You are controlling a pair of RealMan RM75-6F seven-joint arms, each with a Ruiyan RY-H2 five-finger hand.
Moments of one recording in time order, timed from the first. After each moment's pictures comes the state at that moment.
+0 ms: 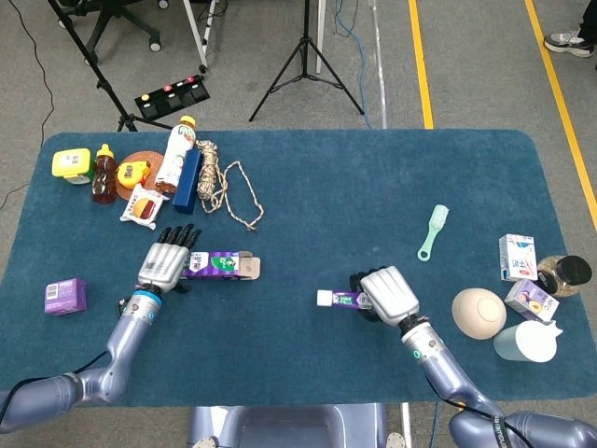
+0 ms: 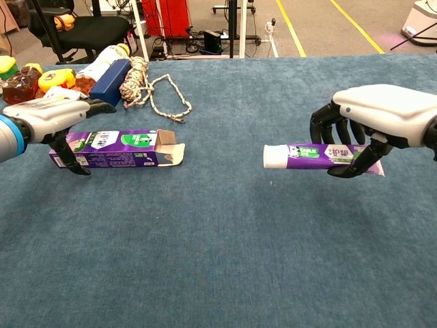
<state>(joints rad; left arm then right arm) -0.68 -1.58 -0.16 -1.40 0.90 0.96 0.58 0.59 -1.46 0.09 -1.65 -1.29 1.07 -0.42</state>
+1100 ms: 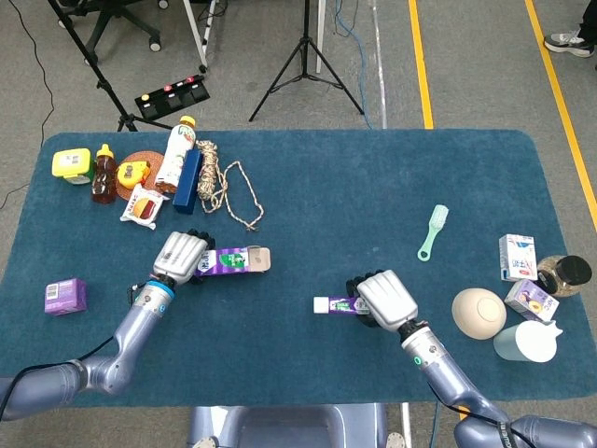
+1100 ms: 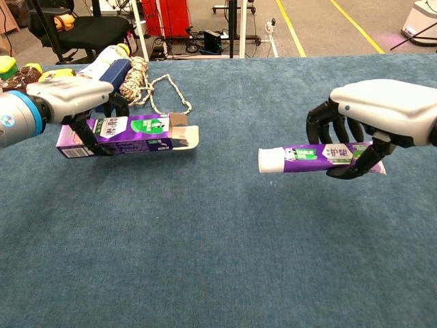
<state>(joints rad) -0.76 -1.54 -0.15 -1.44 1.00 0.93 0.54 0.59 -1.42 0.08 -1.73 -1.33 1.07 -0.45</state>
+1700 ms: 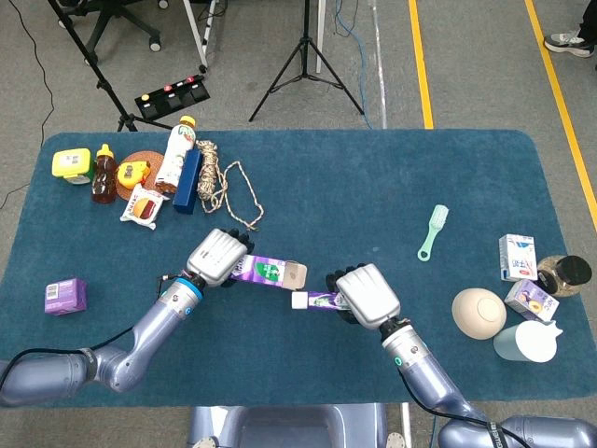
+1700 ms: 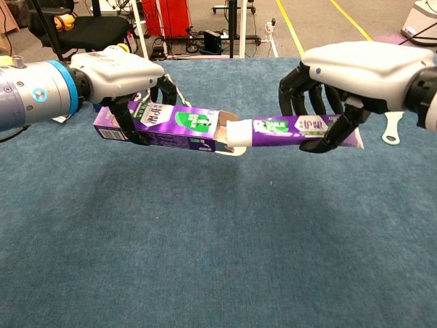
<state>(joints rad) -0.89 -1.49 -0.16 -1.60 0.99 0.90 0.69 0.65 -1.42 0.16 -1.93 -1.15 1.11 -0.71</state>
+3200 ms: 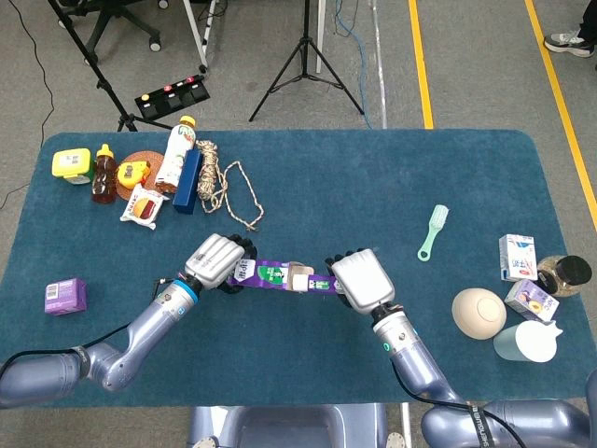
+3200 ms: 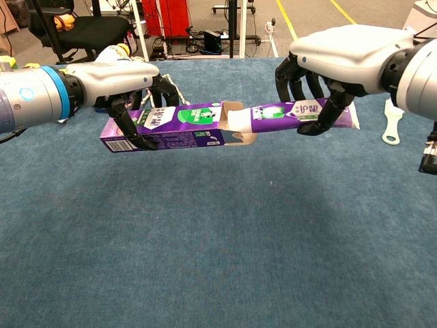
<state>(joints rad) -0.87 -1.48 -0.14 -1.55 1.13 0.86 0.32 0.77 -1.45 0.17 -1.92 -0.96 1.20 -0.89</state>
